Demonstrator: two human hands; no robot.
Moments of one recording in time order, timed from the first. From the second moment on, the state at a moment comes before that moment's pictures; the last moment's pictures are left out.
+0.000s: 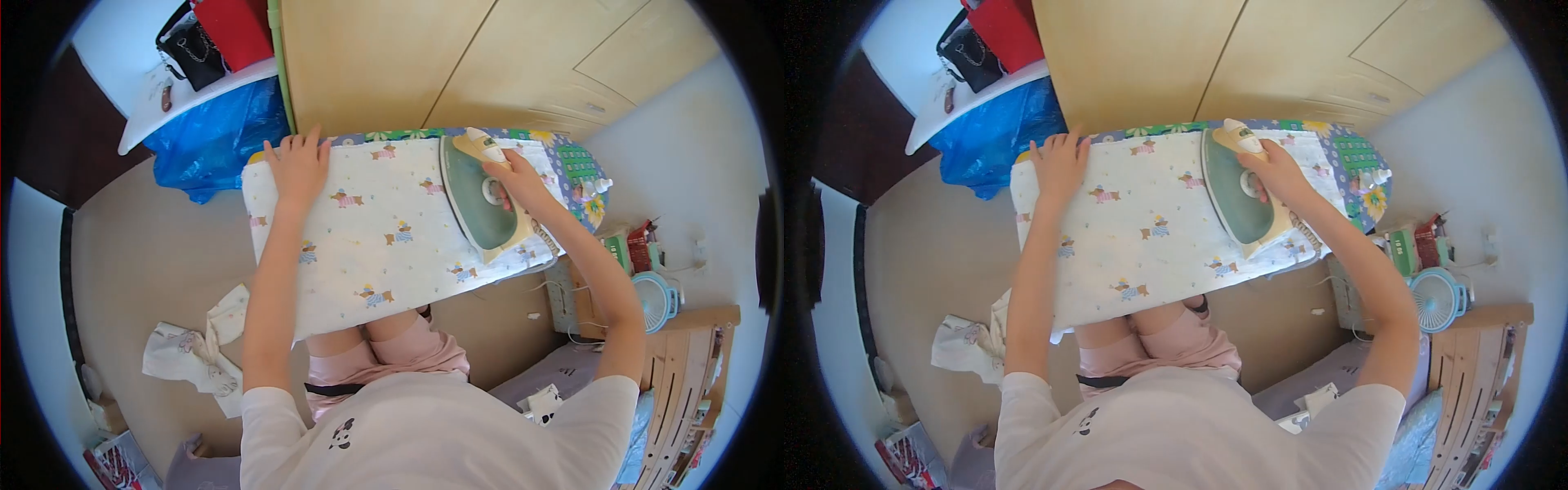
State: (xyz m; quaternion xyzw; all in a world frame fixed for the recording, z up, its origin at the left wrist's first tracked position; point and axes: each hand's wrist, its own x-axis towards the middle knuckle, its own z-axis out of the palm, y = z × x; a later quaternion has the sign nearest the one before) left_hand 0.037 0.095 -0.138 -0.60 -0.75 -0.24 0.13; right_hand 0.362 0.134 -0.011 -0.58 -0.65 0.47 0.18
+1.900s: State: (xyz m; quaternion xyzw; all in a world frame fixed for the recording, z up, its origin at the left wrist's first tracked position) left_hand 0.039 0.095 -0.132 -0.63 -0.74 -0.19 0.11; right_hand 0.372 0.142 -0.020 -0.57 -0.63 0.48 0.19
